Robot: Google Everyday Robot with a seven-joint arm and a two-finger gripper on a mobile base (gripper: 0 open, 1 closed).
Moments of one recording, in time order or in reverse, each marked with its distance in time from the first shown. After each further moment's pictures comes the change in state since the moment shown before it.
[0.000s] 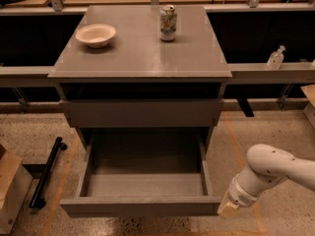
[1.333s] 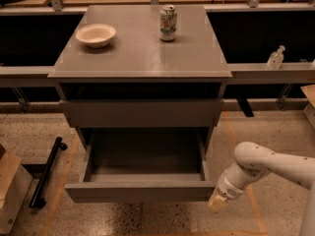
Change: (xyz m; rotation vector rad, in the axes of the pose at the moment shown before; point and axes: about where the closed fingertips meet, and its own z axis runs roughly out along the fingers) arm -0.021 -0.040 0.044 -0.038 -0.024 -0.011
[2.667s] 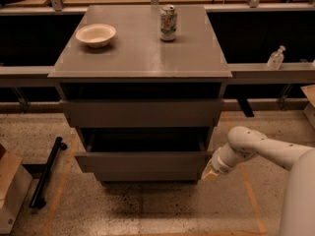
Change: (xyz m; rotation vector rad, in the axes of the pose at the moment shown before) arm -0.059 -0.101 -0.020 0.203 -0.070 -0.176
